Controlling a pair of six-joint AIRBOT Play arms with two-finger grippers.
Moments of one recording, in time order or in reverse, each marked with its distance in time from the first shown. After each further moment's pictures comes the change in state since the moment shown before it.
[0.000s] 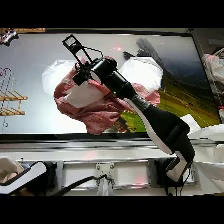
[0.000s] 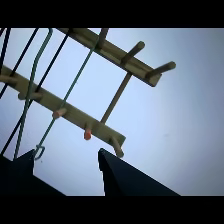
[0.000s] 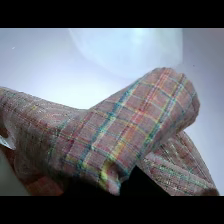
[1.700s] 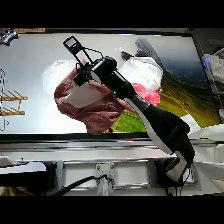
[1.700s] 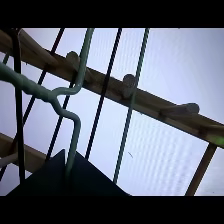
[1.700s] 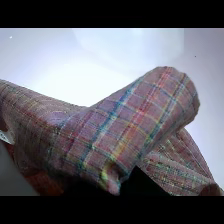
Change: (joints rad) left arm 0.066 -0.296 -0.002 0.097 0.401 0.145; right arm 0.000 0.000 0.000 0.002 0.035 -0.003
